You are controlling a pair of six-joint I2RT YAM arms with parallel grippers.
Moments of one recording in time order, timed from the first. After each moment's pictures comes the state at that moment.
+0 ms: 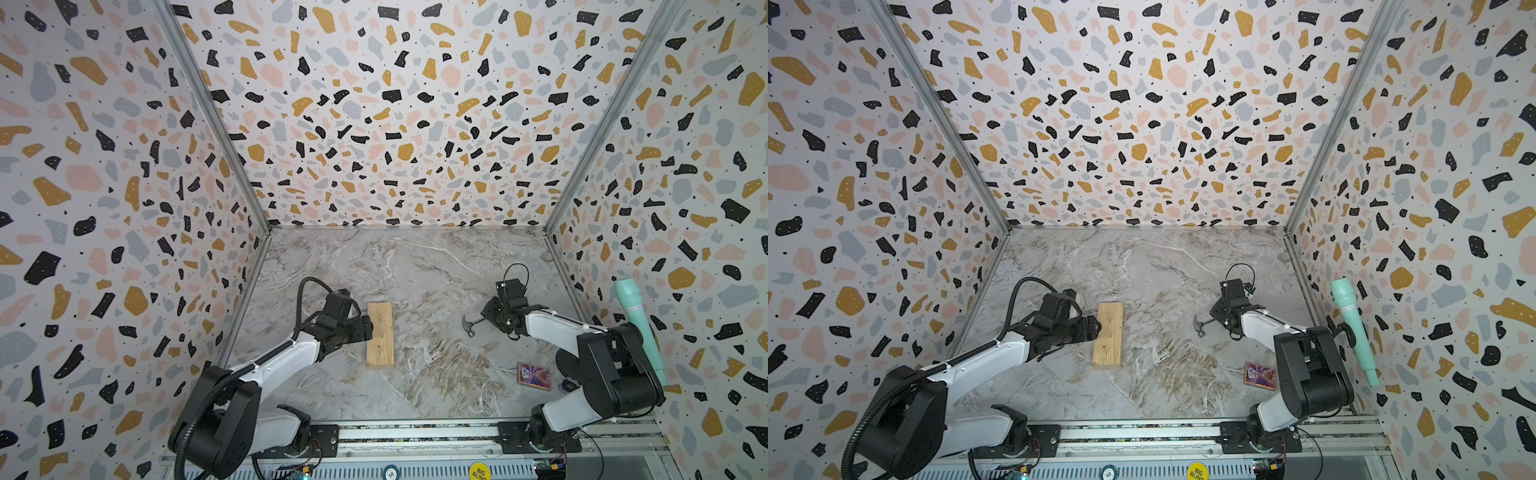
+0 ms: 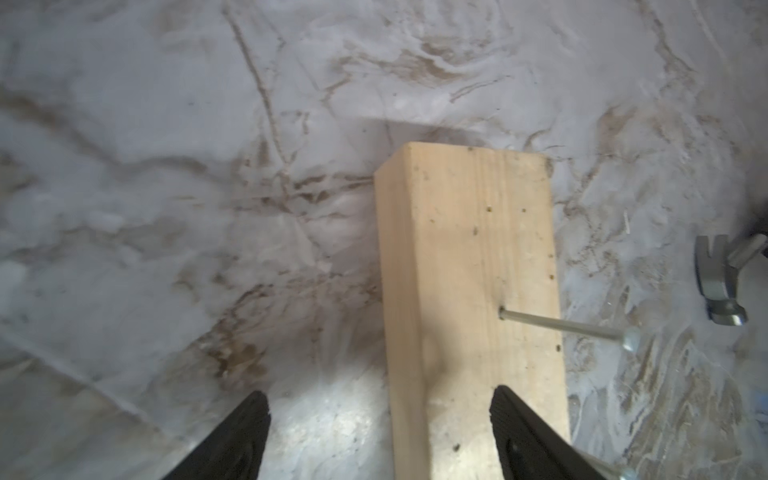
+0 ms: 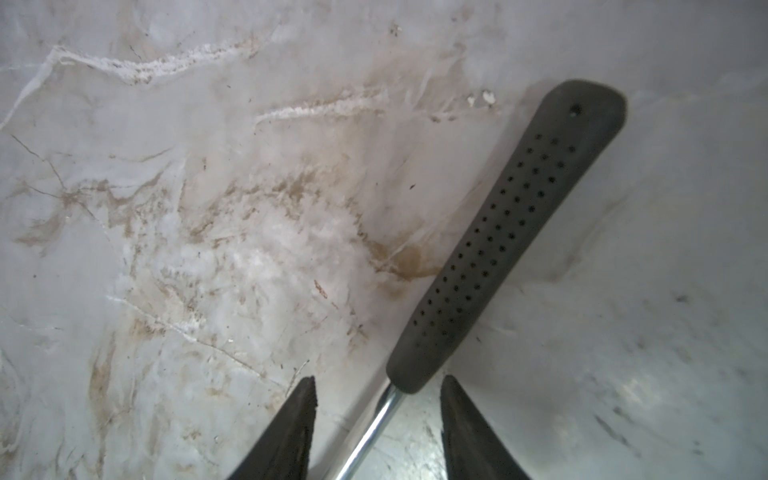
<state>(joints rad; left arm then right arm) -0.42 1.28 0.58 -0.22 0.13 -0.49 0.23 1.51 0.70 -0.17 0.08 0.85</state>
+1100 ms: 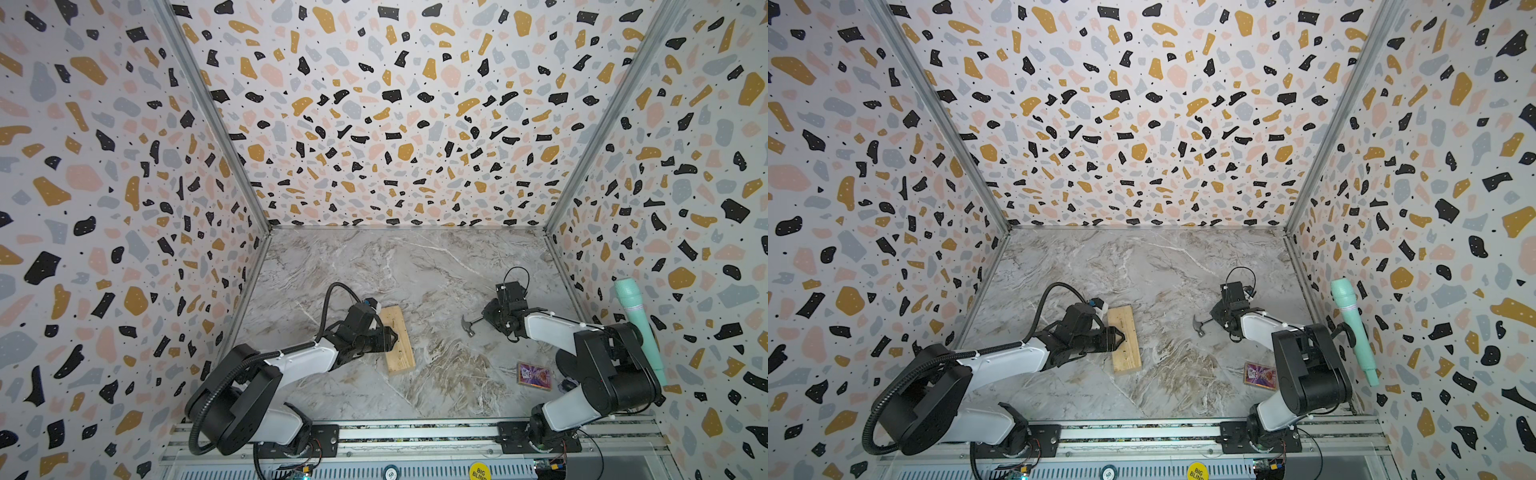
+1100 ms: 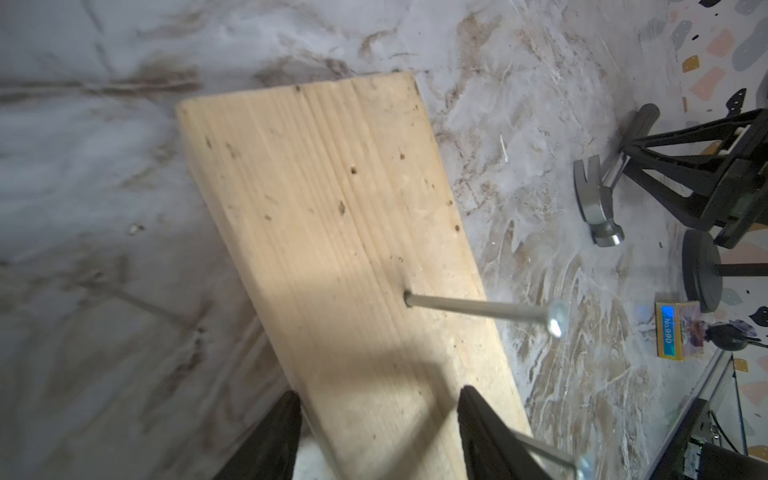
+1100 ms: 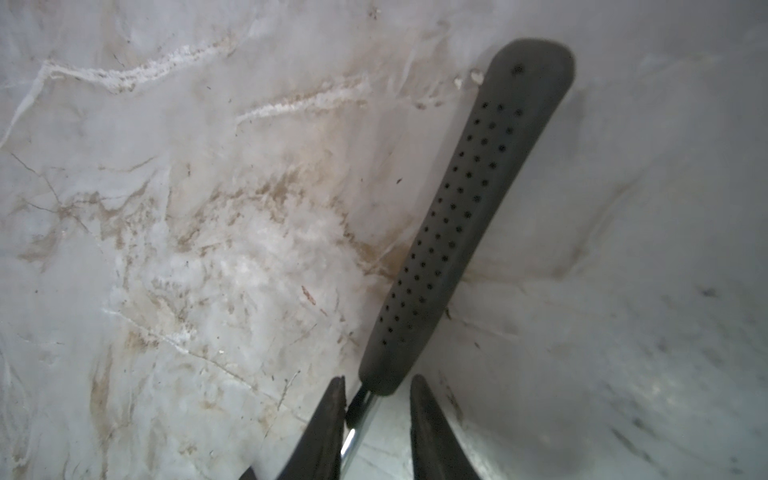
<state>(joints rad) -0.63 1.40 0.53 0.05 0.23 -0.61 0.22 1.52 0.67 -0.12 0.07 0.90</state>
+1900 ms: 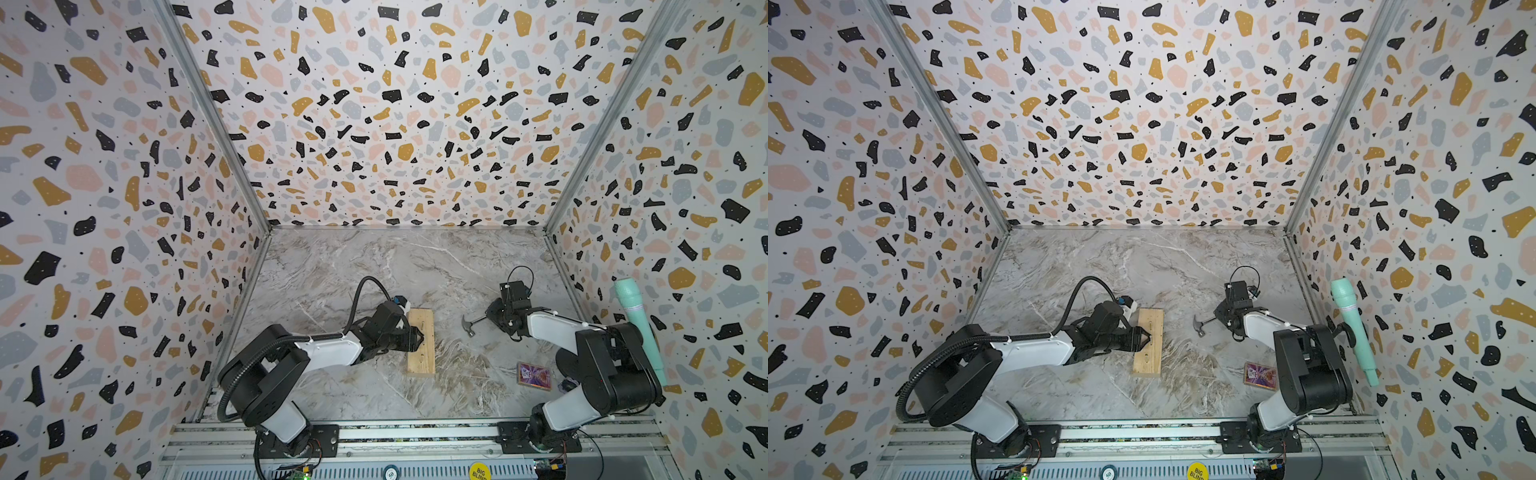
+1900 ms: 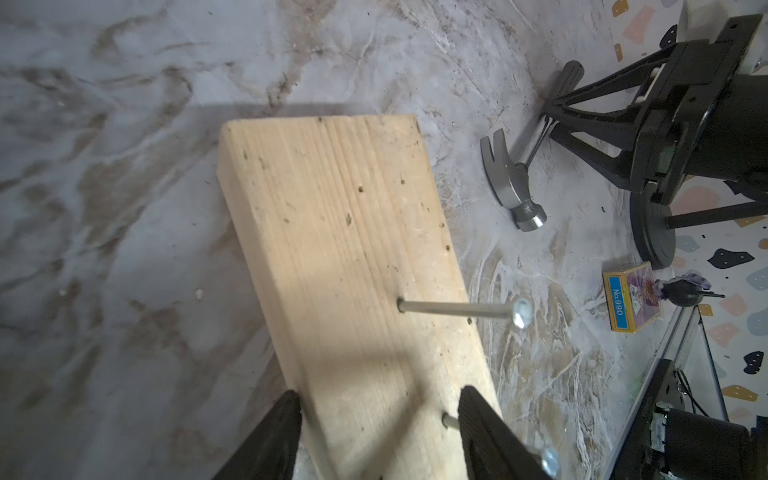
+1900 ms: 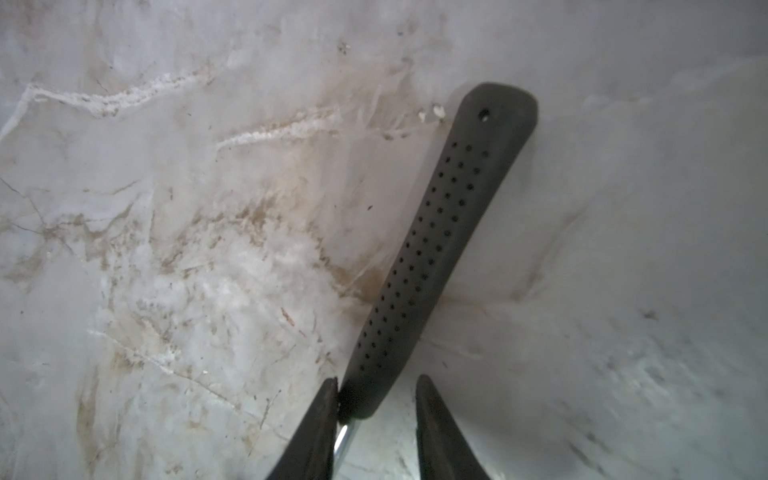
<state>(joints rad) -0.78 1.58 0.69 0.12 0.21 -0.61 0.19 1.53 0.68 -0.14 0.08 0.88</state>
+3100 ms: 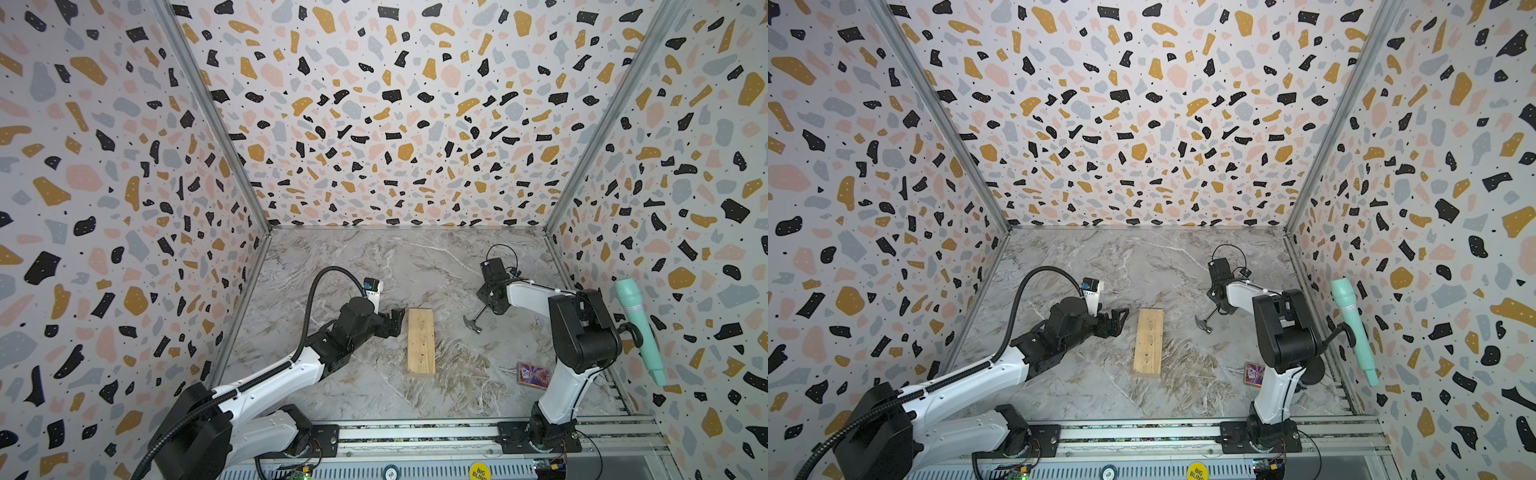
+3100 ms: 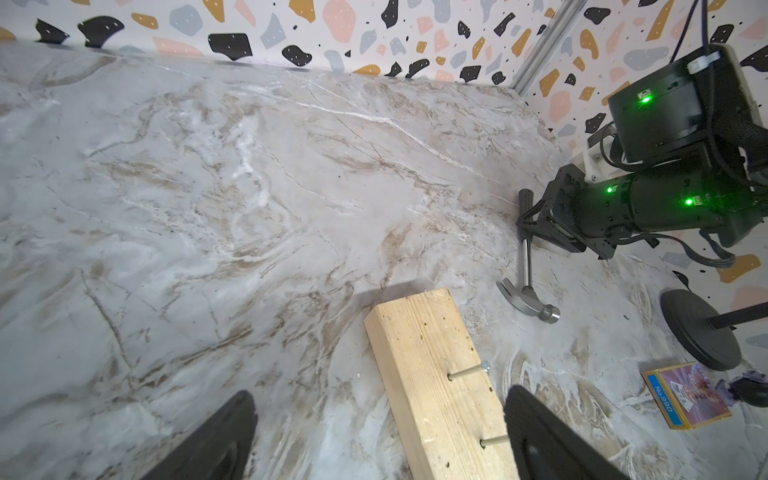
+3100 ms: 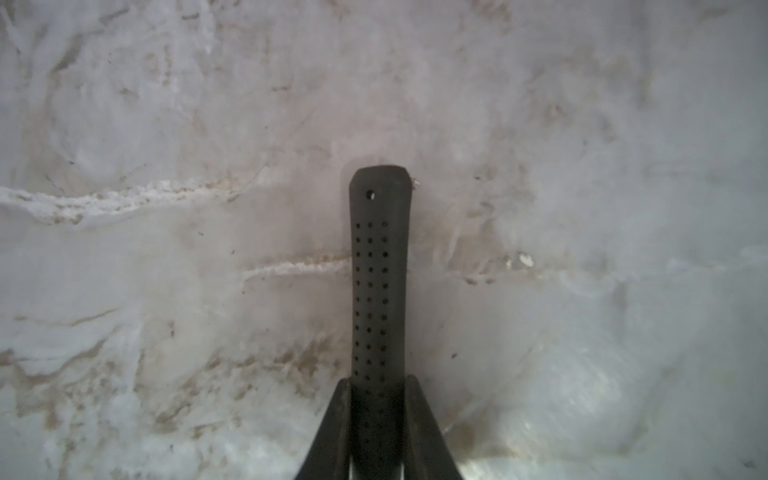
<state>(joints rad) -0.71 1.13 0.60 0.04 -0.11 -0.40 0.26 1.84 1.05 -0.34 0.27 0.93</state>
